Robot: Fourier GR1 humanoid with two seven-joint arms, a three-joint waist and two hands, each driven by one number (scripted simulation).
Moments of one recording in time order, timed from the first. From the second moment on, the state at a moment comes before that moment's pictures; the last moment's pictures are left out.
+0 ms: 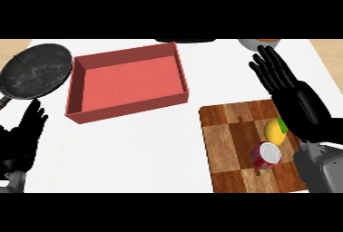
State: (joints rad) left arm -0.01 0.56 -0.15 -1.46 0.40 0.40 0.12; right arm -0.31 -0.32 0.11 -1.71 -0.32 0.10 0.05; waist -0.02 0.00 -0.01
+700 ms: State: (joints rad) left arm -0.04 0.67 -0.18 -1.38 0.19 0.41 0.04; right arm 0.00 -0.54 -0.04 -1.43 -0.07 0.15 -0.33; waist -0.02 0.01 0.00
